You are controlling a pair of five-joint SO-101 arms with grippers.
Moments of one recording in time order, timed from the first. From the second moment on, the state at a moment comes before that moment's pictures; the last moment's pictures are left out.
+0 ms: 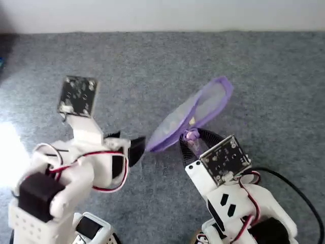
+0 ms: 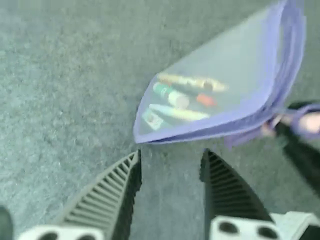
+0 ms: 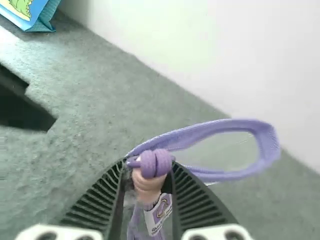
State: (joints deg) left arm 22.7 -51.9 14.7 99.4 21.0; right arm -27.9 -82.4 41.7 67.3 15.8
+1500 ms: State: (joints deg) left arm 31.9 -60.5 61.5 38.9 16.5; right arm -27.8 -82.4 41.6 66.3 23.3
